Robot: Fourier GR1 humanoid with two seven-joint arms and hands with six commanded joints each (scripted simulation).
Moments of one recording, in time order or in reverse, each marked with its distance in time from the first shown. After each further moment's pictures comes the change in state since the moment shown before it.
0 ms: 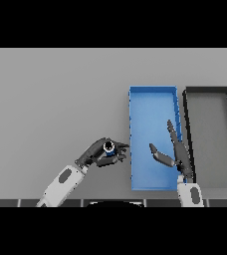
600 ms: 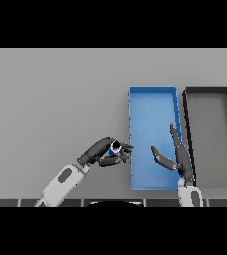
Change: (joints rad) left arm -0.035 0.017 -0.025 -0.101 -0.002 -0.009 0.149; right arm 0.051 0.008 -0.003 -0.016 0.011 -0.020 -0.045
